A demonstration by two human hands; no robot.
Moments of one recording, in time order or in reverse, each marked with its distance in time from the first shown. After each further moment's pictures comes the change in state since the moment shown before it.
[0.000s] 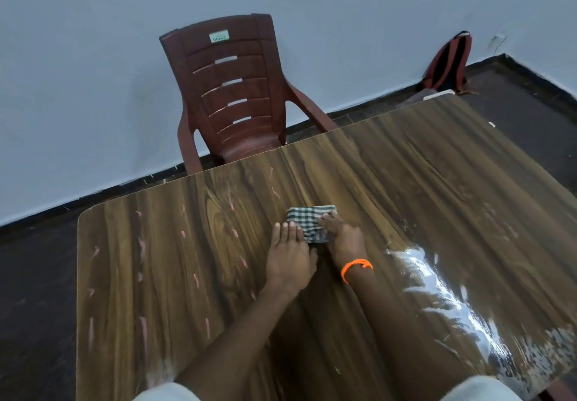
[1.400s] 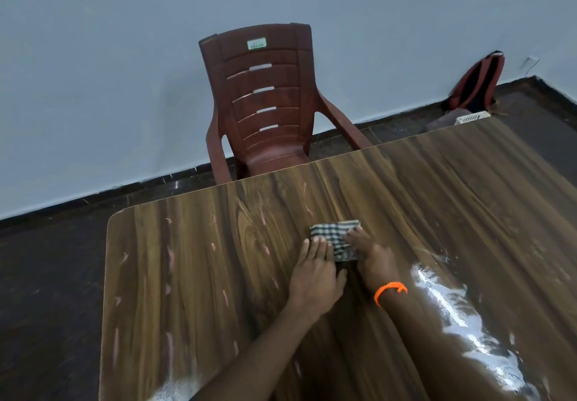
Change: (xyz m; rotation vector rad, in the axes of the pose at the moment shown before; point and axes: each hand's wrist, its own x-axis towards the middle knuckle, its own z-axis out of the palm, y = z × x) left_hand 0.011 -0.031 0.009 -0.152 0.068 0.066; right_hand 0.020 -0.016 0.006 -0.111 0.019 -0.117
